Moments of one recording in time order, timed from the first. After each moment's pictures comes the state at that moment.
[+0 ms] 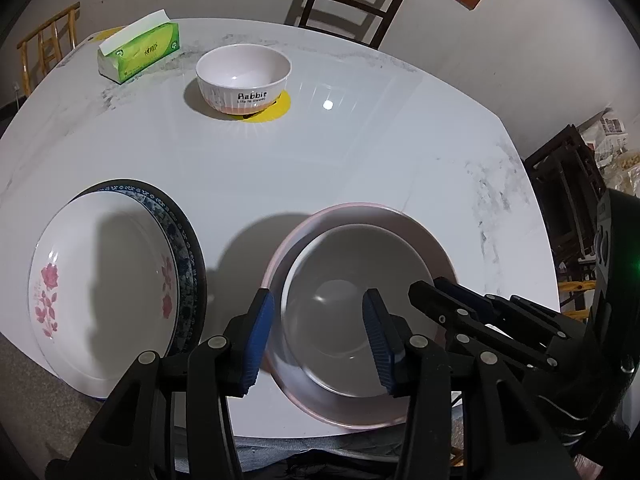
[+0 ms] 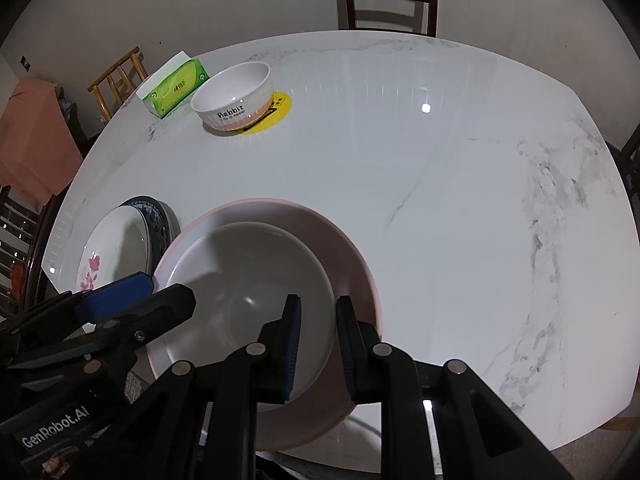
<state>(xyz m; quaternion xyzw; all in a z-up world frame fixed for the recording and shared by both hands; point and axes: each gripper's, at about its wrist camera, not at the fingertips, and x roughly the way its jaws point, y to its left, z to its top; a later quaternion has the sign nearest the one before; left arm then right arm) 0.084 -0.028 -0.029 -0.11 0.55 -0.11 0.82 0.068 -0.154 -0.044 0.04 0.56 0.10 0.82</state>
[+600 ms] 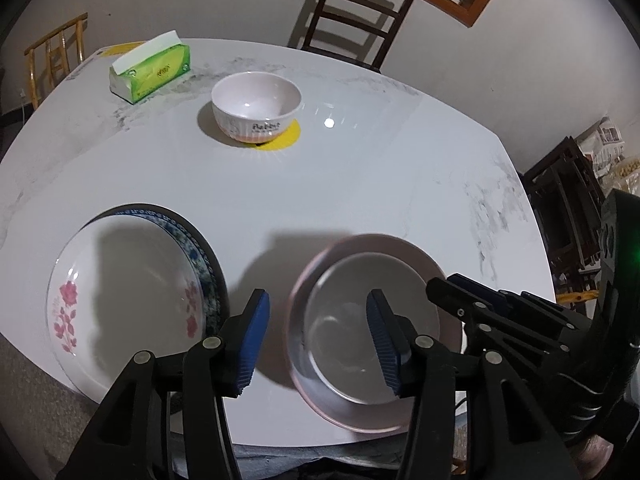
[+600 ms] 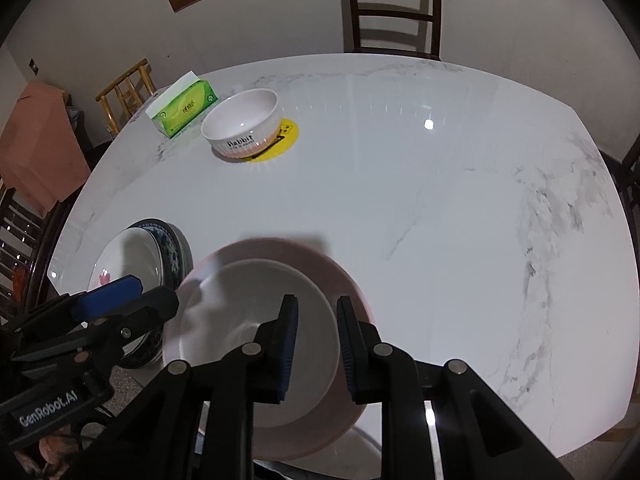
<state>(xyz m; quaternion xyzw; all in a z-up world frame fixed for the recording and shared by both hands) 0.084 -0.010 -0.011 -0.11 0.52 -0.10 0.84 0.078 -0.153 -0.023 0.03 0.53 0.11 0.84</state>
